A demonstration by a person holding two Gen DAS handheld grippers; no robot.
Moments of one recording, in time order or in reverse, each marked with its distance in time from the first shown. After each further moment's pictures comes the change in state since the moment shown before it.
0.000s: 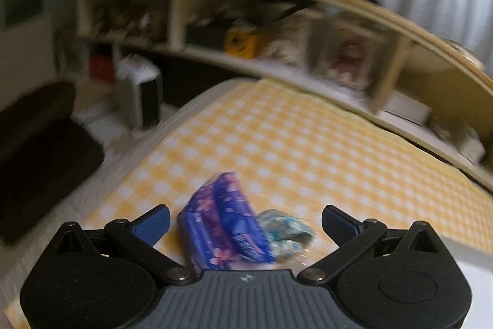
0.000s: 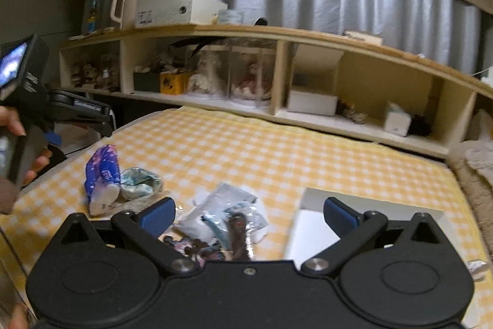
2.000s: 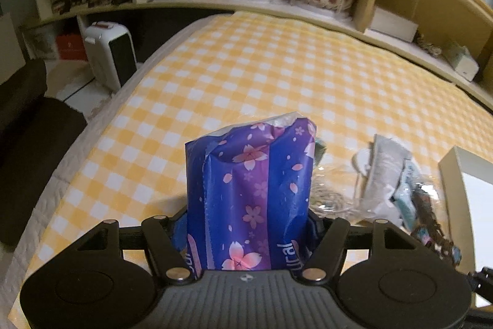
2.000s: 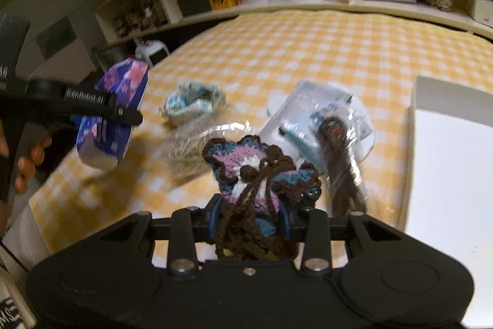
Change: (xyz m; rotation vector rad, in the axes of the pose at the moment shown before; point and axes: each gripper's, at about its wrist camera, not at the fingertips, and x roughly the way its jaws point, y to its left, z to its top) left arm 0.010 0.001 -0.043 0.224 0.186 -0.048; right arm 0.104 0.013 -0.047 0.157 0.328 0.337
